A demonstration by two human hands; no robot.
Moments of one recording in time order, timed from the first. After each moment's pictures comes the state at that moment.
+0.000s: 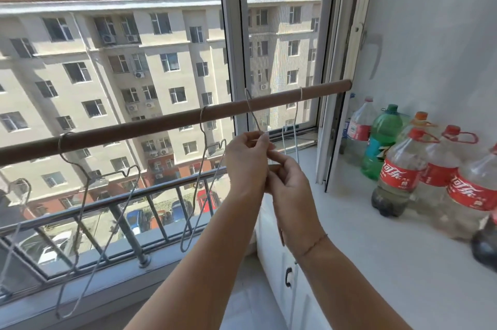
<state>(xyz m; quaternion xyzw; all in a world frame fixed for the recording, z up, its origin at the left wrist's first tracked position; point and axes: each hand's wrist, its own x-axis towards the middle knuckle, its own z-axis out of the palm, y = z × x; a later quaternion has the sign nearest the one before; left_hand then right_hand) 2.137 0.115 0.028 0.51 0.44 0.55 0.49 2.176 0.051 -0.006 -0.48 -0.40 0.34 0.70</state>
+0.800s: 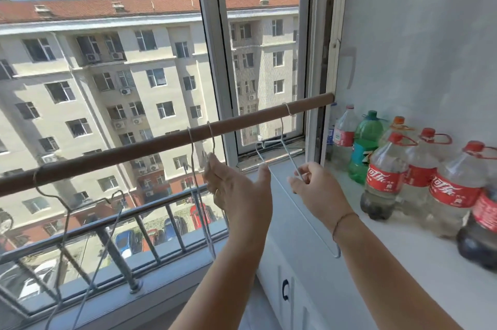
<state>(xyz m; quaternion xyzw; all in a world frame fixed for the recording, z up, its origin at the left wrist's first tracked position) 2.147 0.085 0.011 0.61 0.55 0.49 0.30 2.268 0.059 -0.009 -0.76 -0.46 0.14 0.45</state>
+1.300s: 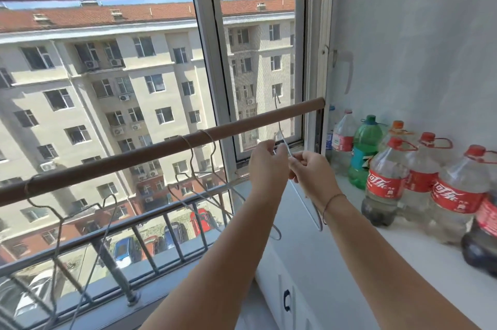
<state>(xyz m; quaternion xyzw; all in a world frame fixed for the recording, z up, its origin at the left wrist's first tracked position) 2.200 0.120 0.044 0.64 0.45 0.44 0.43 2.286 0.102 0.006 -0.67 -0.44 0.17 0.57</state>
